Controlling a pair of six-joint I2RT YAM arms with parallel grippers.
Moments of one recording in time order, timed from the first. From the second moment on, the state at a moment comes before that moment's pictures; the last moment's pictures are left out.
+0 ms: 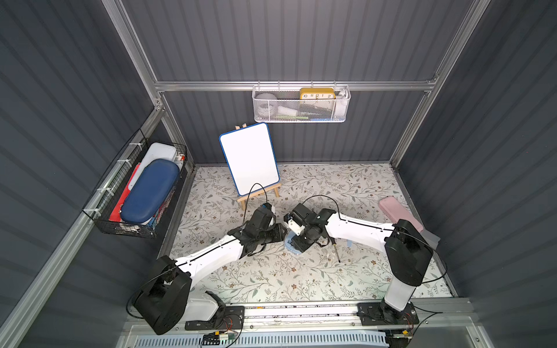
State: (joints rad) left arm -0.68 1.35 0.73 -0.16 0.17 -0.66; right arm 0.85 1.79 1.24 -0.72 -0.09 0.13
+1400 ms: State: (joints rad) left arm -0.68 1.31 0.69 -0.15 0.18 -0.66; right arm 0.88 1.81 1.25 -0.71 -0.05 0.15
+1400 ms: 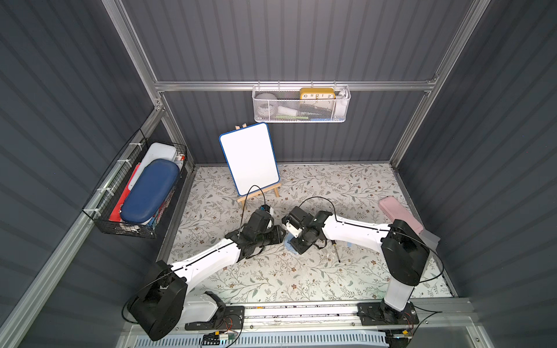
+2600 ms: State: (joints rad) left arm -0.68 1.29 0.68 -0.15 0.18 -0.66; right arm 0.89 1.79 1.23 -0.71 -0.04 0.15
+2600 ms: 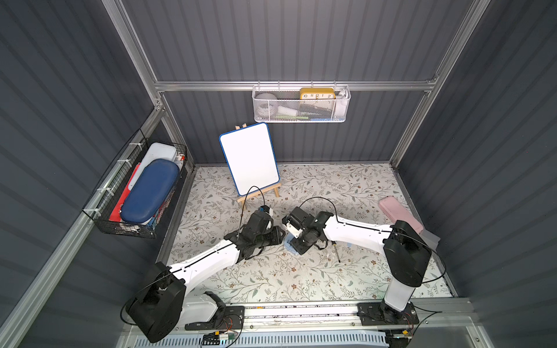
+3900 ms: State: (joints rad) left arm -0.68 1.29 0.68 -0.15 0.18 -0.66; right arm 0.86 1.68 1.16 -0.68 0.08 0.21
